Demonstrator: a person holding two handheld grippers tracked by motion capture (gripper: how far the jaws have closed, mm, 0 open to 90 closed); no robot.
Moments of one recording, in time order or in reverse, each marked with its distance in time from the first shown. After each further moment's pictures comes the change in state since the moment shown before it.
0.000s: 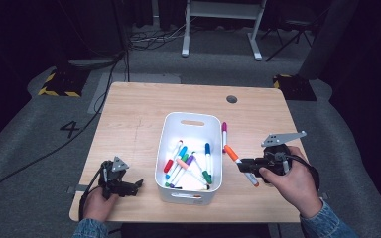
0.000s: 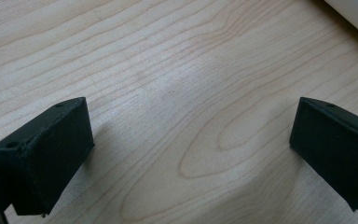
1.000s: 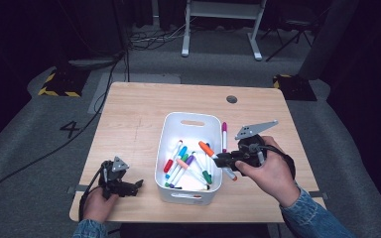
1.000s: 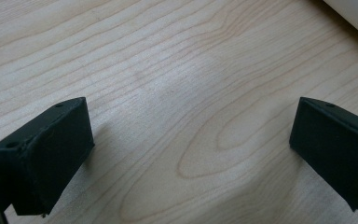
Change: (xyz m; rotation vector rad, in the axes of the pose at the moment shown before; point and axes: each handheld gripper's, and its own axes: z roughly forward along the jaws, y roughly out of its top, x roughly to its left) left arm 0.000 0.000 0.000 0.002 -0.002 0.006; right arm 0.032 0.045 0.031 0.013 0.099 -0.082
